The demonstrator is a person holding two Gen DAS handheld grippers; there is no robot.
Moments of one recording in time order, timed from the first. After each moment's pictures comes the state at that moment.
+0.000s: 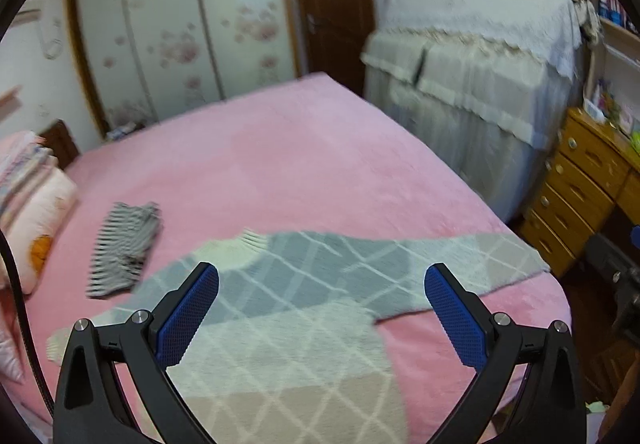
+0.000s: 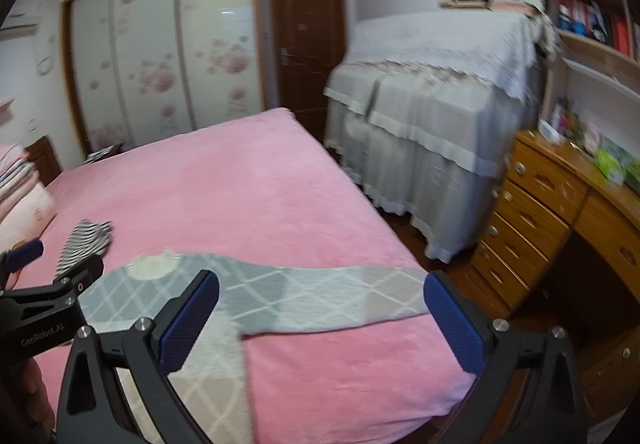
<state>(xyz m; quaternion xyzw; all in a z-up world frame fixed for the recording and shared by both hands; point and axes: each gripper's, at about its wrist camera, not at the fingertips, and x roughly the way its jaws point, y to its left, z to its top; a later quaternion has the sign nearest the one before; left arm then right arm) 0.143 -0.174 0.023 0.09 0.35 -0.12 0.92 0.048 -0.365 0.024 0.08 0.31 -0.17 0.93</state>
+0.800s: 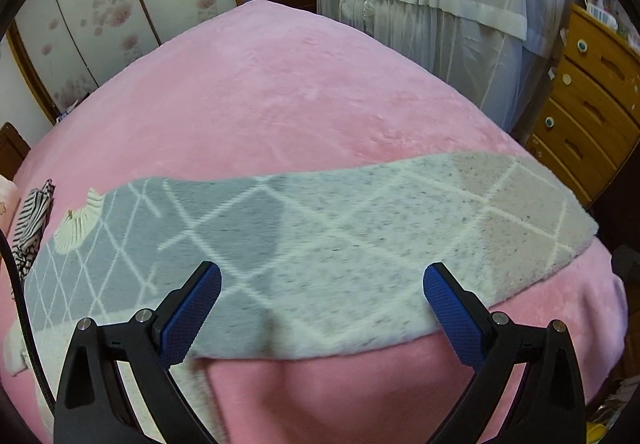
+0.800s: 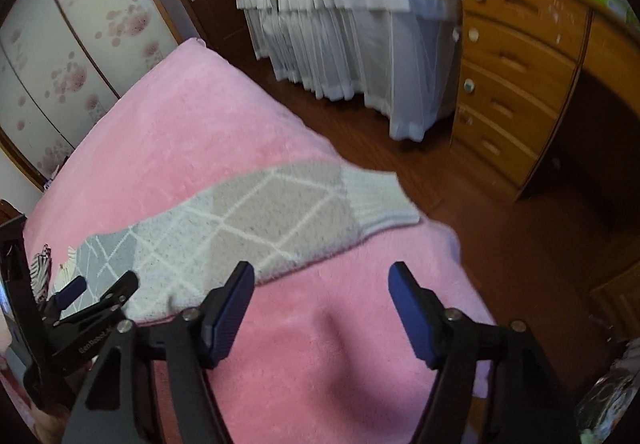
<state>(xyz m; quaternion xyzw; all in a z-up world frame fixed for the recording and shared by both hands) 0.224 -0.373 -0.196 0.15 0.44 -0.14 0.87 0.094 -0.556 -0.180 0.26 0.44 -0.19 0.84</state>
